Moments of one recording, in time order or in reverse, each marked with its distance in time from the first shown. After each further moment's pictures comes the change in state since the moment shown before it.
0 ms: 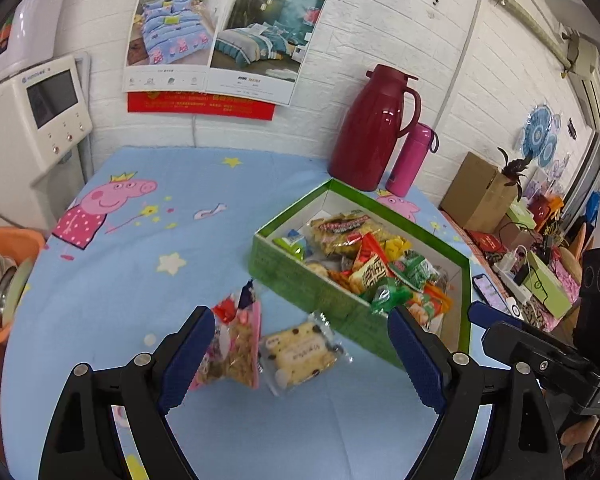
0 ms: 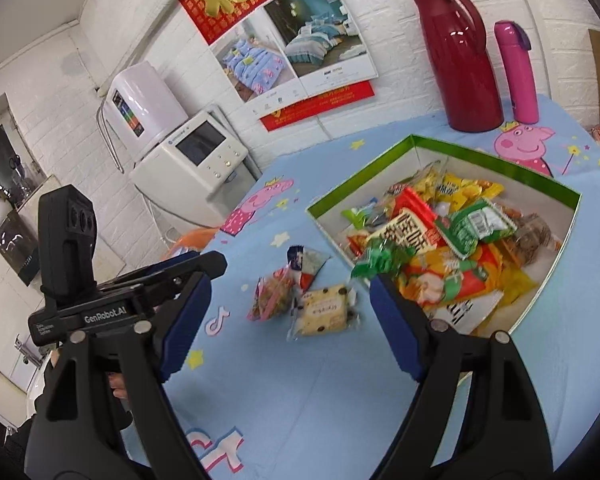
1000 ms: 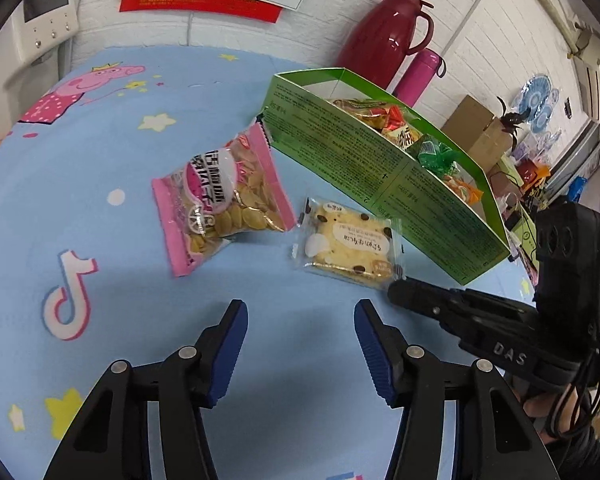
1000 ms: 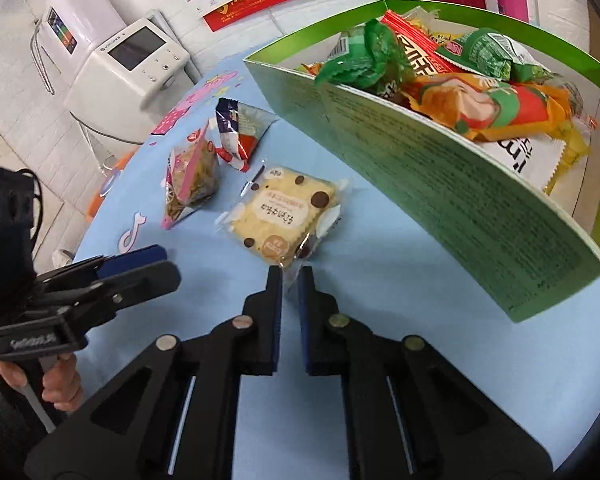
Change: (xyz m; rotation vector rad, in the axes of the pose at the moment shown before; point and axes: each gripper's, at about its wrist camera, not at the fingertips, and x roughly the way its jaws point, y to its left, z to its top) left arm 0.059 0.035 -0.084 -0.048 0.219 -0.125; right arm 0.083 -0.025 -0.078 0.019 0.238 -0.175
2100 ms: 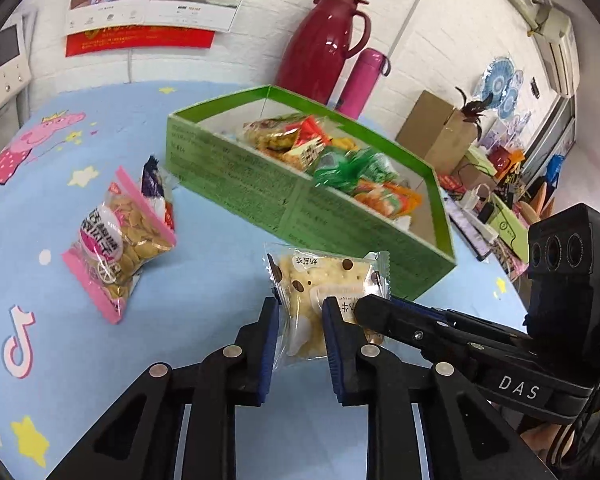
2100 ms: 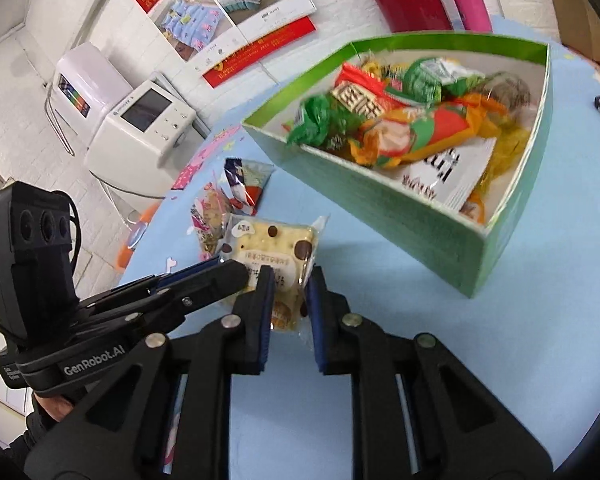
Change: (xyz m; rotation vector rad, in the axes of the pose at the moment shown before) left arm -0.002 -0.076 0.014 0.127 -0.076 -0.057; right arm -0.055 -0.014 -0.003 0.114 -0.175 0.067
